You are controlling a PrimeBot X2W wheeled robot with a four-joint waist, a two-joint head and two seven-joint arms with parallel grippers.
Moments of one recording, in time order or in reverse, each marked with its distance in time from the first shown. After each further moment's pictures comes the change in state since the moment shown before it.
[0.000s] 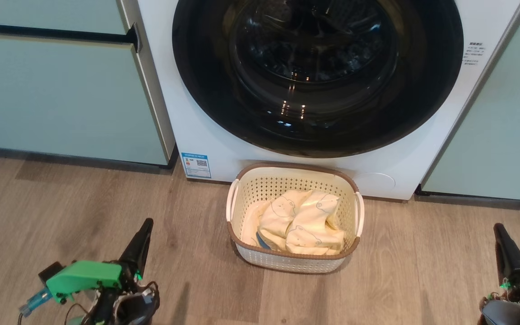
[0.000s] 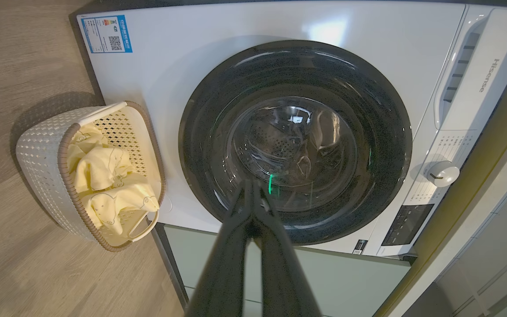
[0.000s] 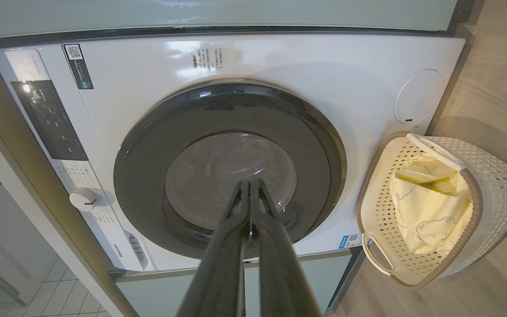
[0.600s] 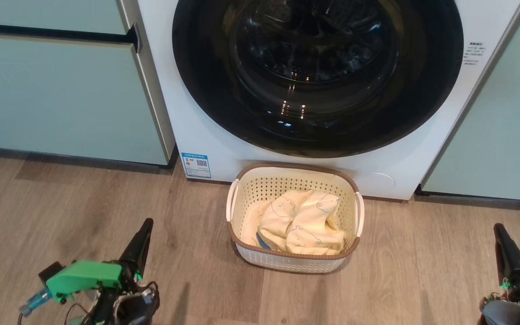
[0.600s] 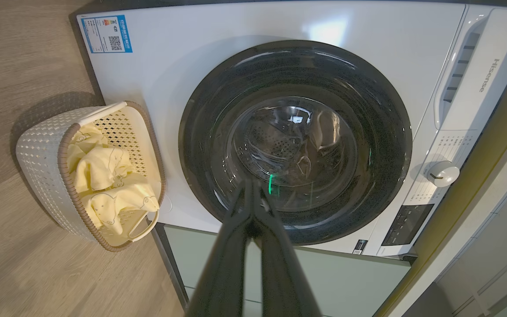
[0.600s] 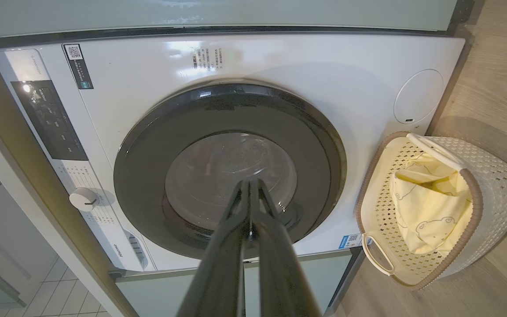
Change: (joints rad) left arm 0.000 0.000 0.000 0.000 0.000 0.000 0.000; right arm 0.000 0.000 0.000 0.000 0.000 0.000 0.000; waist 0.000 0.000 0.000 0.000
